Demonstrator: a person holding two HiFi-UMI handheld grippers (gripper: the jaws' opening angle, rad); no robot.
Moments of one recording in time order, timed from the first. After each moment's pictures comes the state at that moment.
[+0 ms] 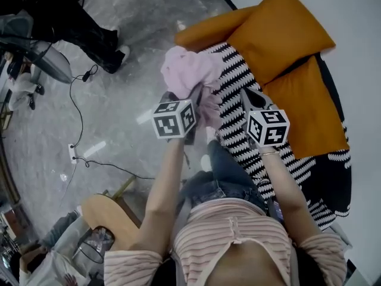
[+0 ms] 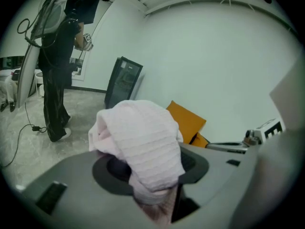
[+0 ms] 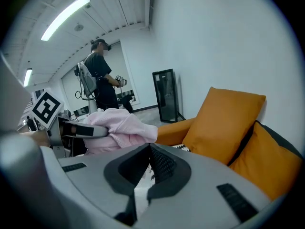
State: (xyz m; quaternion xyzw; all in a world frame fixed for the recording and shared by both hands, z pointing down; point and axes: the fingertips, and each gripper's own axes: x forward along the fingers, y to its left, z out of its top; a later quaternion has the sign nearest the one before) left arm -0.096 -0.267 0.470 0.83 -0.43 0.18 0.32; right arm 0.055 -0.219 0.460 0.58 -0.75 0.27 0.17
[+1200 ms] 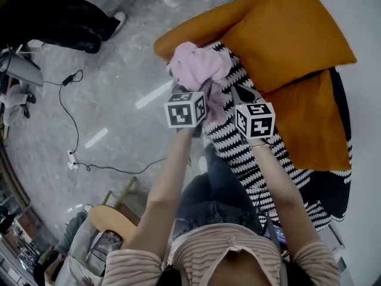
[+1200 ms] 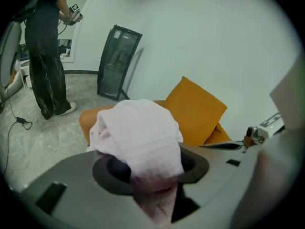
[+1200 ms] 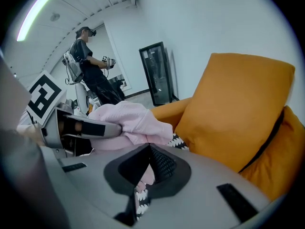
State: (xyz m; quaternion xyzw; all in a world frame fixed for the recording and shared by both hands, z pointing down) left arm 0.007 -0.395 0.612 0.80 -0.38 0.27 0.37; right arm 0.101 -0.350 0.605 0.56 -0.71 0.35 0.23
